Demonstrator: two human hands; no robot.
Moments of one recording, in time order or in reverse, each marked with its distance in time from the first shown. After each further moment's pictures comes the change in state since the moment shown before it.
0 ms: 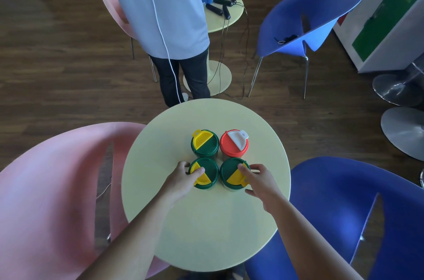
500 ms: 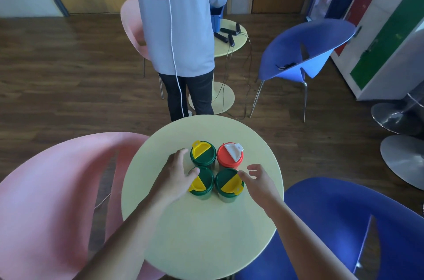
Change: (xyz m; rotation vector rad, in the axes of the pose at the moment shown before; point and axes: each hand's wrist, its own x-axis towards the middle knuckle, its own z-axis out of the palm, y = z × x) left_hand -0.051 0.032 -0.018 0.220 0.297 0.418; right_hand -0.036 -0.030 -0.022 -0.367 0.051 -0.267
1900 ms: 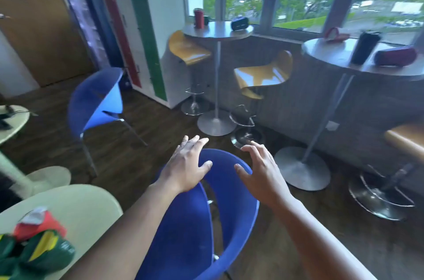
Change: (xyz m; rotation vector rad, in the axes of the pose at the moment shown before) left_hand -0.261 0.349 0.208 0.190 -0.436 1.145; right_hand -0.364 0.227 -0.277 -0.320 1.035 -0.039
